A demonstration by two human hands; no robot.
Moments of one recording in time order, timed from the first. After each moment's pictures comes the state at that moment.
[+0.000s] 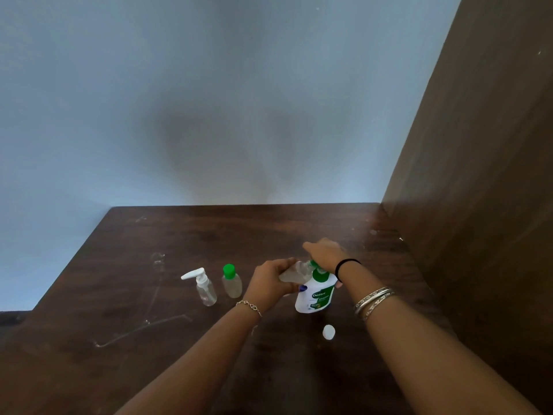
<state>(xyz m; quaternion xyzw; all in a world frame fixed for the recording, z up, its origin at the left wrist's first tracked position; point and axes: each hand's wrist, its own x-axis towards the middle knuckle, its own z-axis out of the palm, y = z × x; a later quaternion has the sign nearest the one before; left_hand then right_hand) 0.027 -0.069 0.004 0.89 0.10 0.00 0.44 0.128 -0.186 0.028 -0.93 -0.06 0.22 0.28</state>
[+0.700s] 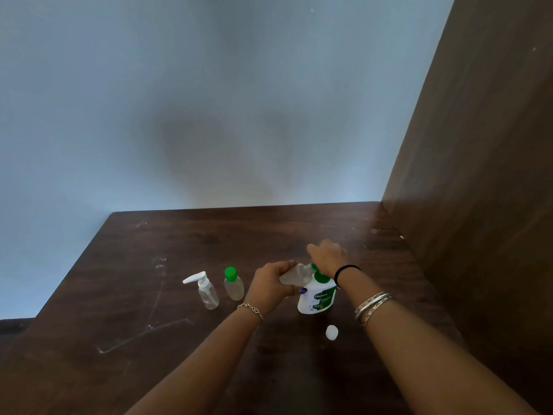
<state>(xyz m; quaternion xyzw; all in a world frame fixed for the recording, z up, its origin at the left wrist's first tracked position) 0.026 -0.067 0.001 0.90 0.10 0.00 0.42 0.127 -0.185 0.015 -0.95 -0.06 0.18 0.26</state>
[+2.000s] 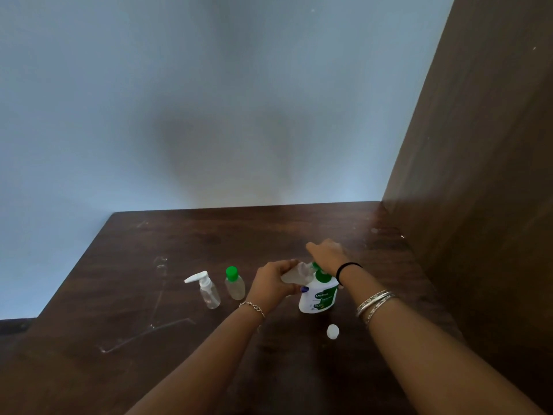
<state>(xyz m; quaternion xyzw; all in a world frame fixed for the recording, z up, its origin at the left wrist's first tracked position) 0.030 -0.066 -0.004 0.90 0.10 0.00 0.43 0.127 -0.184 0.019 -0.94 -0.04 0.20 0.27</state>
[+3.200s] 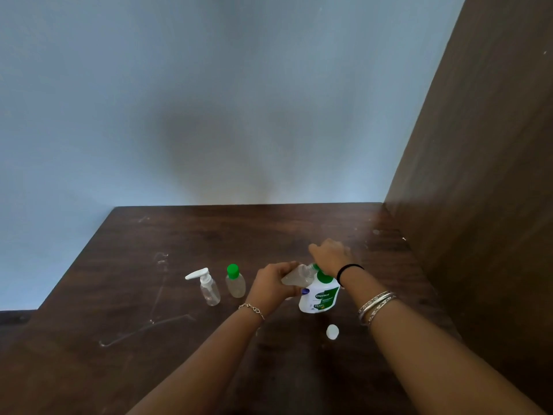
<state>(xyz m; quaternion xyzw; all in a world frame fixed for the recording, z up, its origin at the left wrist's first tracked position) 0.023 -0.067 -0.002 0.89 0.11 0.00 0.43 0.126 -0.186 0.019 -0.96 -0.07 0.16 0.22</state>
